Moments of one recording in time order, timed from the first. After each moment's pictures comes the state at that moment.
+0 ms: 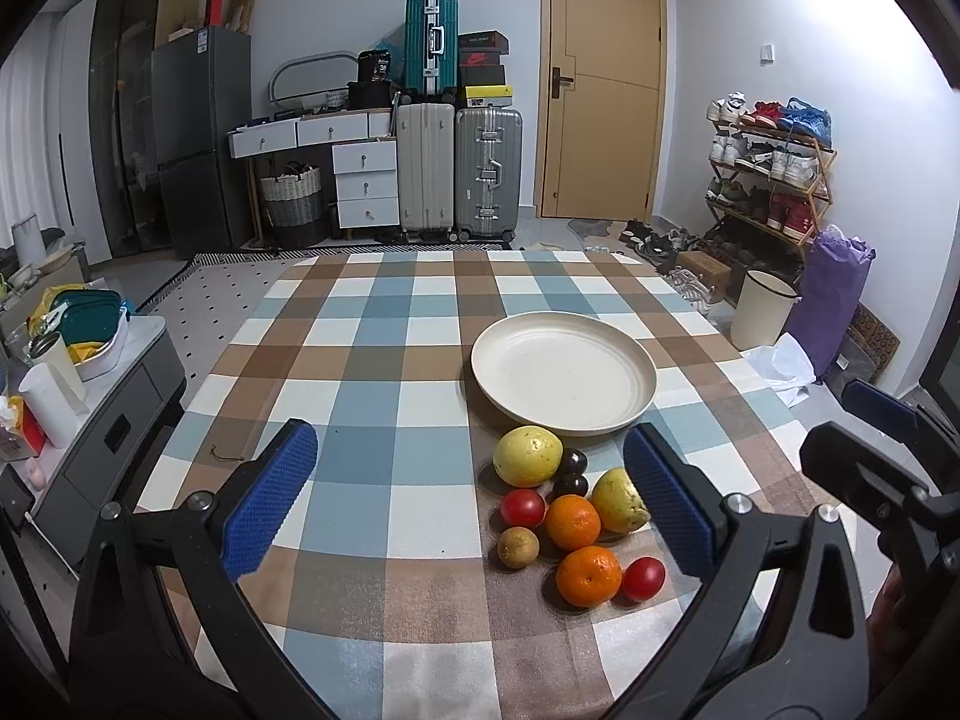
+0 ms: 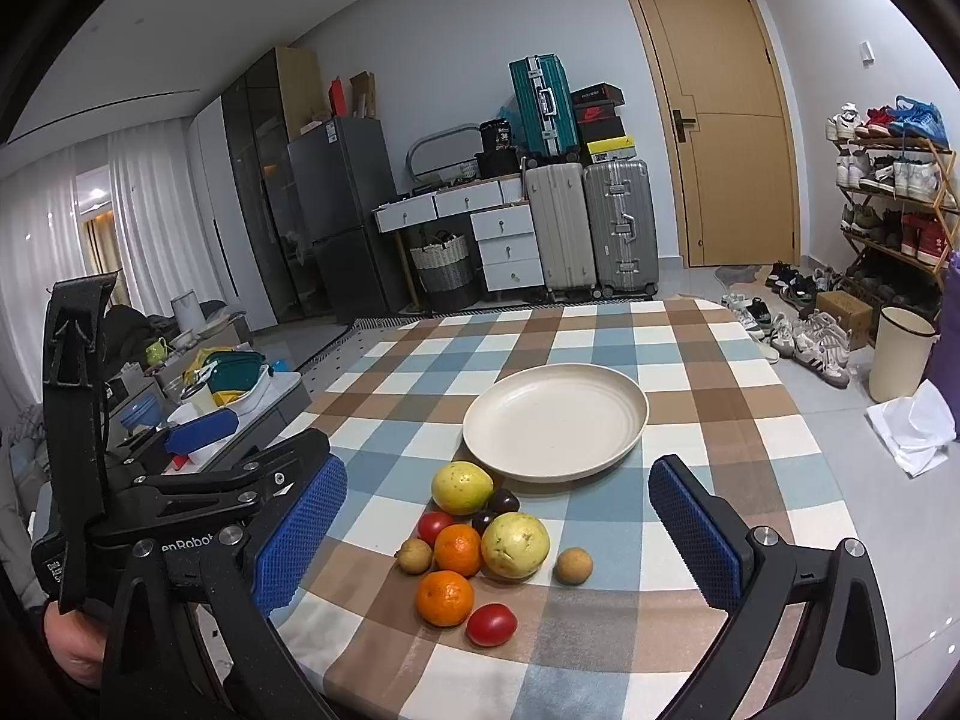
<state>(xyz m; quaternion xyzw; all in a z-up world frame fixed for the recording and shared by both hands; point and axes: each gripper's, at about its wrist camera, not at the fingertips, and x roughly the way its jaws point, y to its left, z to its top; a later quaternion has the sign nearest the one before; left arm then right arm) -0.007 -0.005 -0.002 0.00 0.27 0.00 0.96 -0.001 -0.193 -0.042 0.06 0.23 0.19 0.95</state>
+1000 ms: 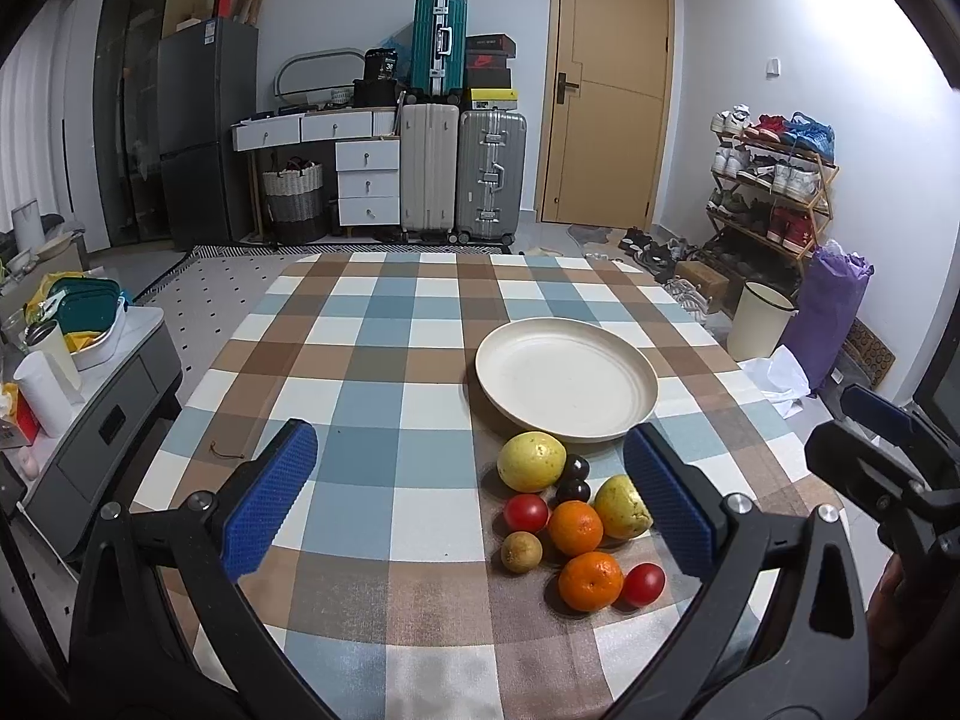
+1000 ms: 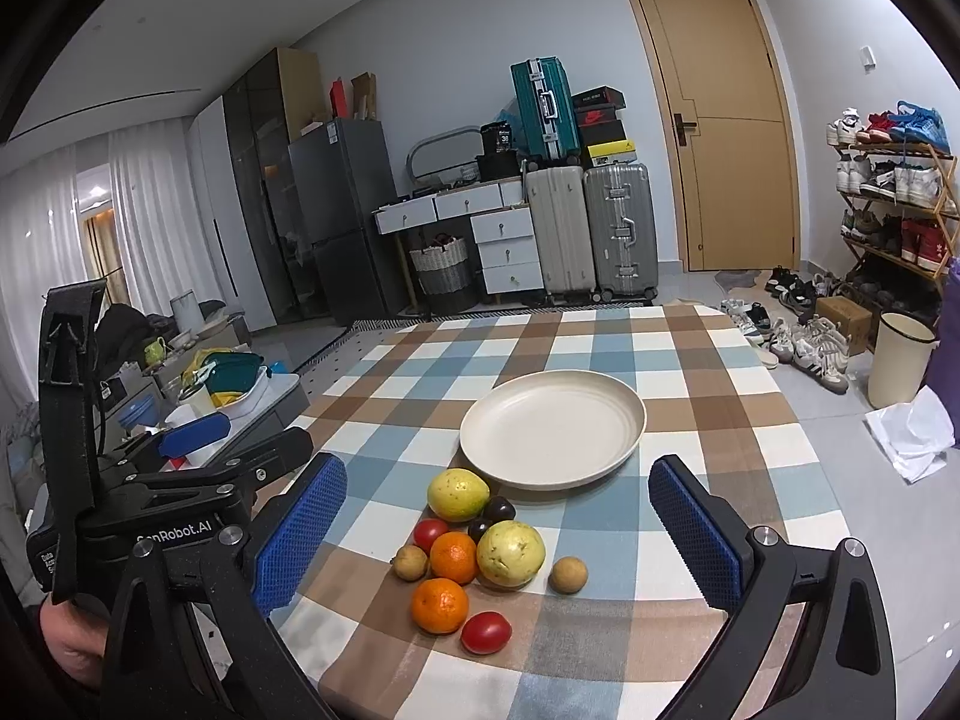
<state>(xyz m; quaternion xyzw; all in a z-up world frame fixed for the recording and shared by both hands) -0.008 -0.004 0.000 -0.01 0.27 -0.01 0.96 0.004 -0.196 -0.037 0.06 0.23 0.19 0.95</state>
